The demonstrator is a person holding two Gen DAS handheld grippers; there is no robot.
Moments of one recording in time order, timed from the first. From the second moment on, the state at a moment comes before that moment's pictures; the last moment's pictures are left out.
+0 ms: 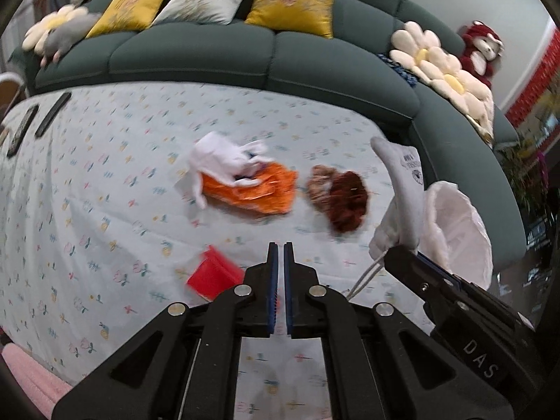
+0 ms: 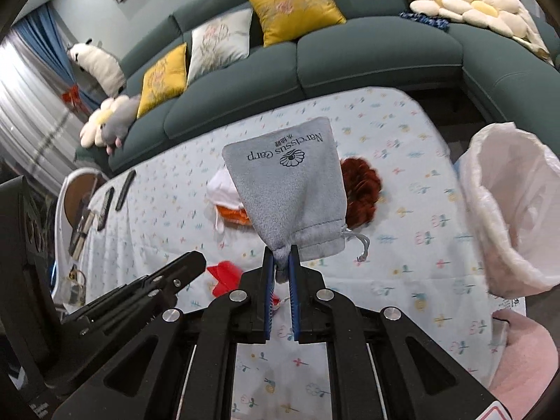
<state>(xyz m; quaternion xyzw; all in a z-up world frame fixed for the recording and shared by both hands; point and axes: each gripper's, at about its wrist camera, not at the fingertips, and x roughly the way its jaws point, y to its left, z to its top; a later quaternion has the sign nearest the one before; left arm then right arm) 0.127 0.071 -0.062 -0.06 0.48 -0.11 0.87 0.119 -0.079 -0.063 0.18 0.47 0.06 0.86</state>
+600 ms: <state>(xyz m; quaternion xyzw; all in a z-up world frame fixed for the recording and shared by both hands) 0.103 0.030 -0.058 -0.06 0.49 -0.09 0.87 0.076 -0.167 -0.043 0.23 0.42 0.00 0.88</state>
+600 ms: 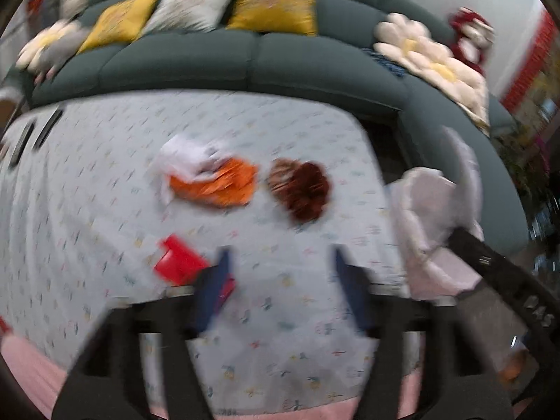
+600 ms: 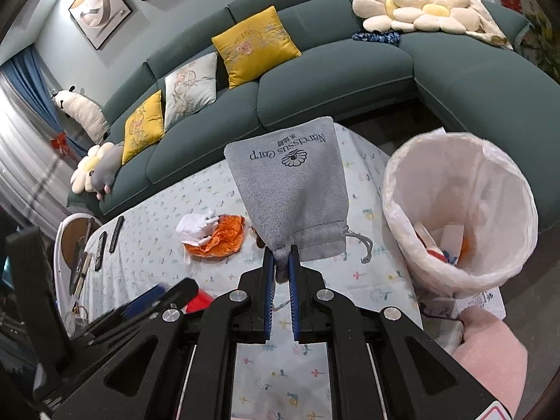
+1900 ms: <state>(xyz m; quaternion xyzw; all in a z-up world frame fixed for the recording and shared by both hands) 0.130 0.049 -0.095 -0.16 0.54 -0.07 0.82 0.089 -0.172 -0.082 0.25 0.45 0.00 0.86</state>
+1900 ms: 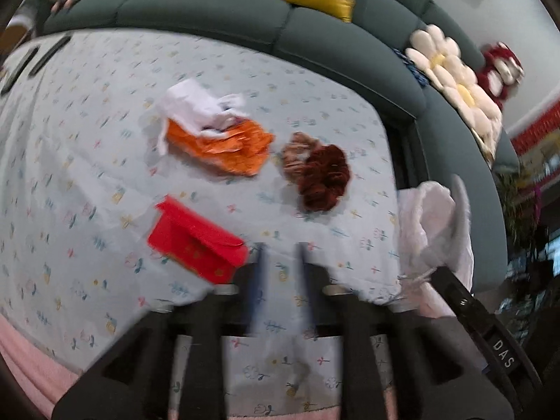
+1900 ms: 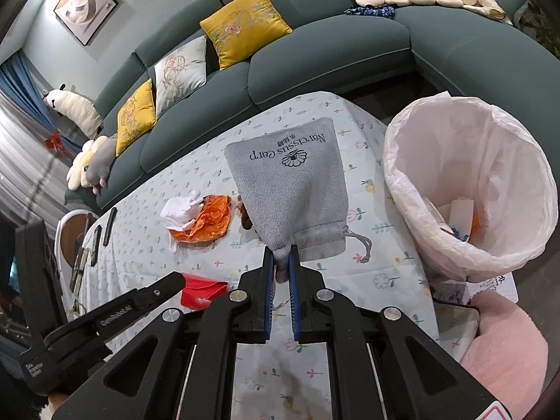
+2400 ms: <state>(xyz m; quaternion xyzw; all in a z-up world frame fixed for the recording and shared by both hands) 0.171 0.081 -0.153 -0.30 0.60 0.05 0.74 0.110 -0.179 -0.103 0.25 0.47 0.00 0.85</state>
